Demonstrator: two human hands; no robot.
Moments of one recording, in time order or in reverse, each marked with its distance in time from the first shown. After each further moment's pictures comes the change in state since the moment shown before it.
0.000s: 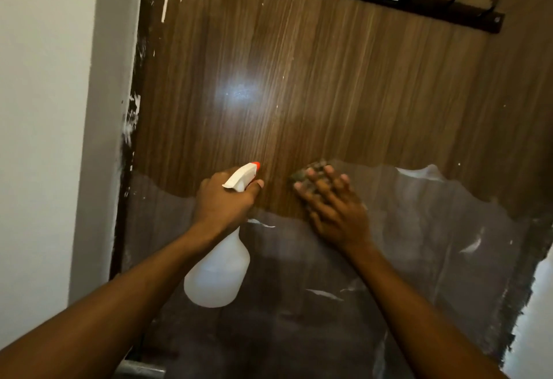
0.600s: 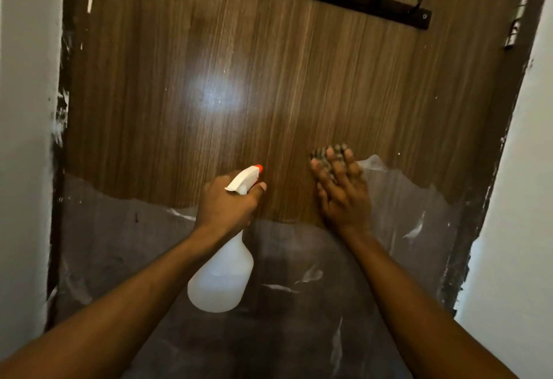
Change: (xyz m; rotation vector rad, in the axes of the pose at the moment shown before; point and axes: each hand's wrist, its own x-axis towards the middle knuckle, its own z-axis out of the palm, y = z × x) left_hand -0.025 0.045 0.078 -0.075 -0.108 0.069; right_hand -0.035 0.091 -0.027 -0.046 0.016 0.253
